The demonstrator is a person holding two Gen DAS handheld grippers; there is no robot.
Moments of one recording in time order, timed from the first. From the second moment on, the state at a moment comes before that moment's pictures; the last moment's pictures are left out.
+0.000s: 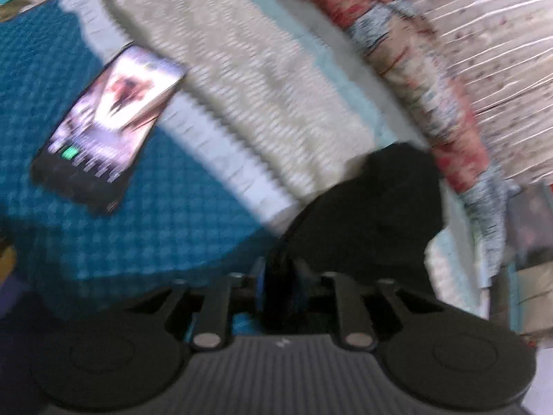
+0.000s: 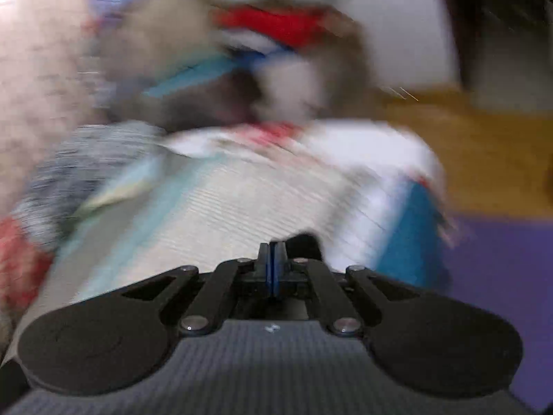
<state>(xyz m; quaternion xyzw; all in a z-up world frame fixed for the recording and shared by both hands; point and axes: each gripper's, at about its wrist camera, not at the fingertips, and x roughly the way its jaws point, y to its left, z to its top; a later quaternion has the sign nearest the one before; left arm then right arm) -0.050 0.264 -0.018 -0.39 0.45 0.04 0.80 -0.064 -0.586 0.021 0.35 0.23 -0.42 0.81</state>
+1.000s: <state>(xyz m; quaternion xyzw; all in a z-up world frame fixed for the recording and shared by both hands) 0.146 0.183 -0.009 -0.24 0.41 -0.05 0.88 0.283 -0.285 -0.044 0.25 0.39 0.09 0.88</state>
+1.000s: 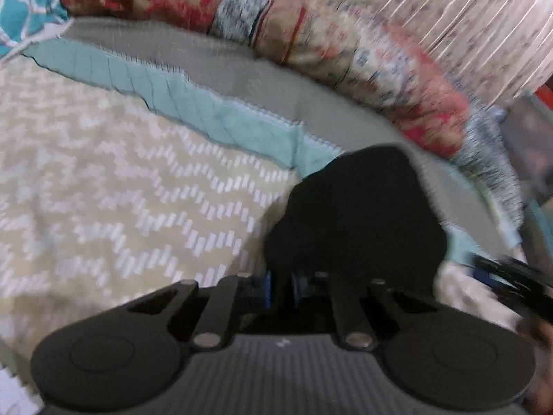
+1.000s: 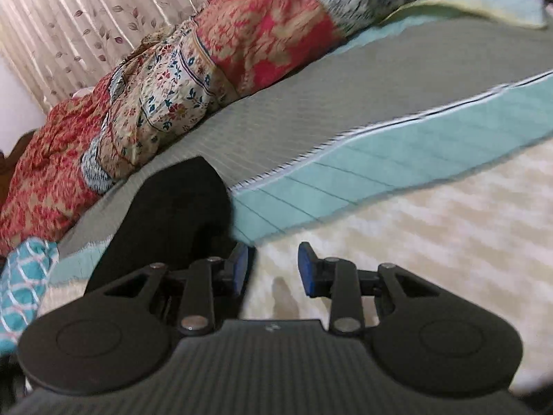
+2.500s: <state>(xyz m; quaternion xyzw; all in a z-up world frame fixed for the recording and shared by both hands) 0.096 0.191 0.006 -0.28 0.36 -0.02 0.89 0.290 -0.255 0.115 0.30 0.24 0.20 0.90</state>
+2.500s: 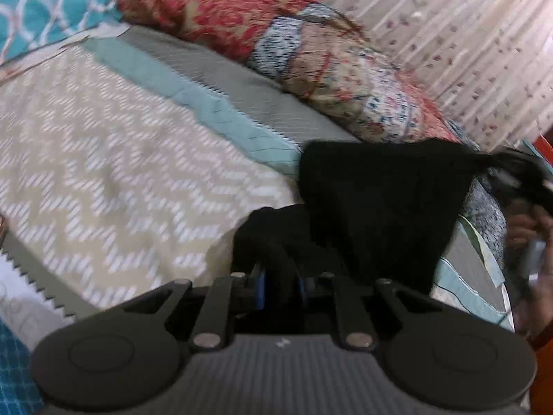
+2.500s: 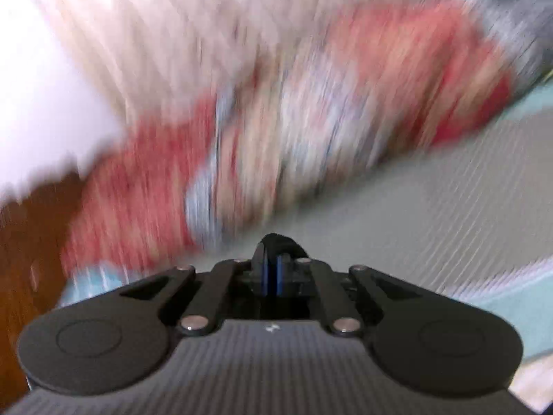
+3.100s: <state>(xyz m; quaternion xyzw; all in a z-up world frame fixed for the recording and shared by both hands) 0.086 0.149 0.035 -0.16 0.36 -0.09 0.91 0.048 -0.493 0.017 0.28 0.30 -0.14 0.90</state>
